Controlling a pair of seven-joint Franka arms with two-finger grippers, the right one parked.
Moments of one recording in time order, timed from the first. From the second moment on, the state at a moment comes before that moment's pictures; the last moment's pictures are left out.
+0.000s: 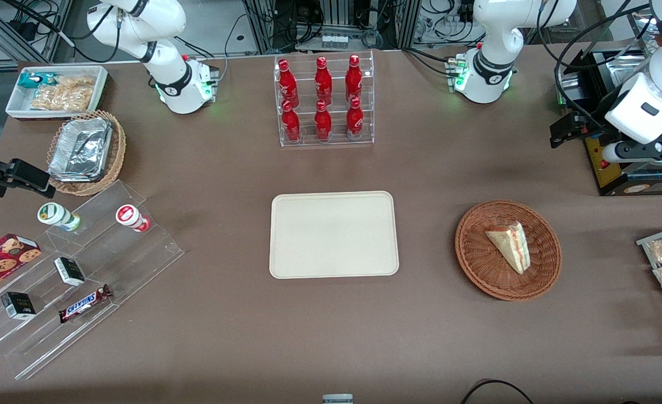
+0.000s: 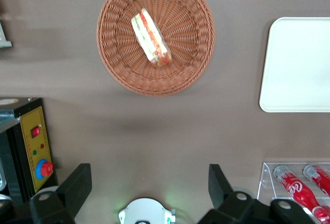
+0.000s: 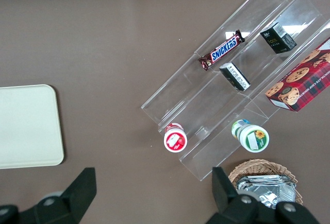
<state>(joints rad) -0.04 -0.08 -0.04 -1.67 -0.03 1.45 -0.11</state>
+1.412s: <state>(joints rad) -0.02 0.19 -0.03 -1.97 -0.02 2.03 -0.24</state>
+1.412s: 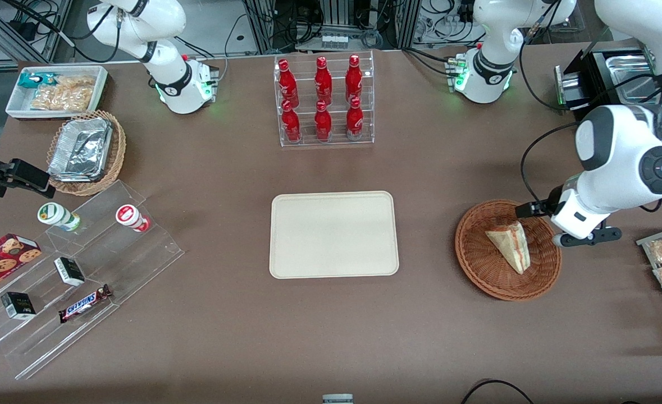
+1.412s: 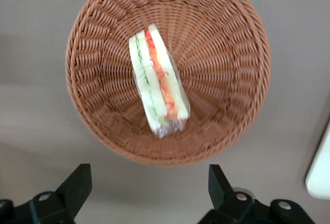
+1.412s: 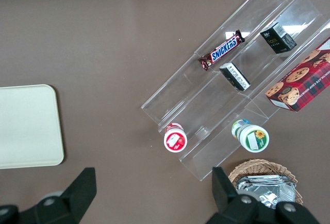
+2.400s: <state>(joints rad) -0.02 0.35 -0.04 -2.06 -0.02 2.35 -0.60</state>
